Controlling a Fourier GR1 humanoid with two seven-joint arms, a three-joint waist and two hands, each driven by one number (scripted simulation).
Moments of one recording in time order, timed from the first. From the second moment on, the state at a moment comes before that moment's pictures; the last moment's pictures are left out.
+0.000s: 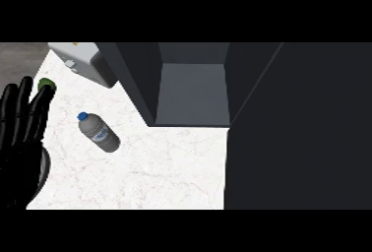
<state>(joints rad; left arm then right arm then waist) 0.00 0.11 0.01 -2.10 0.00 0.01 0.03 -0.01 -0.08 0.00 -2.10 0.02 0.00 -0.03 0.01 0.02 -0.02</state>
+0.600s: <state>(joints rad) -0.15 0.01 0.16 -1.98 -0.28 0.58 0.32 0.11 -0.08 0.16 -2.24 -0.07 0.10 0.09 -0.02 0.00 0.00</state>
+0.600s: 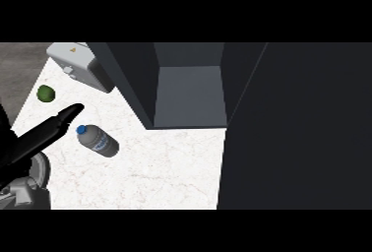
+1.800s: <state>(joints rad) -0.41 0.00 -0.10 -2.18 -1.08 0.63 1.14 0.23 -0.03 0.53 -2.48 0.07 -0.05 0.31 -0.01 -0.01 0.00</state>
